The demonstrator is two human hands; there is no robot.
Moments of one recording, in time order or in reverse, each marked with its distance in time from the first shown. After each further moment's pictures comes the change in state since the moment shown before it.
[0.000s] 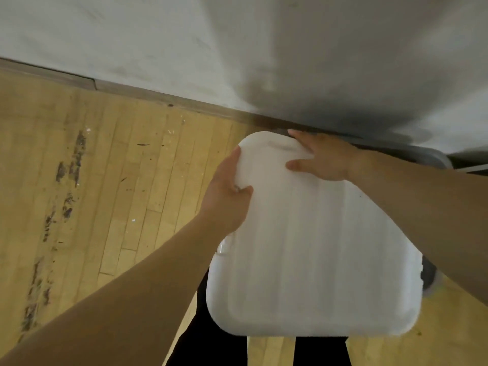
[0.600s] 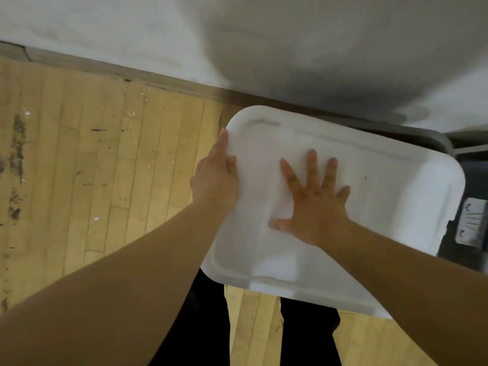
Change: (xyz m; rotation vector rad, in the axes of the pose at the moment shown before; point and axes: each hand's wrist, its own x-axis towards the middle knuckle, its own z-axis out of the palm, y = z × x) left_hand 0.084 -0.026 0.078 0.162 0.076 -0.086; right_hand -0.038 0.020 0.113 -0.141 0.017 0.186
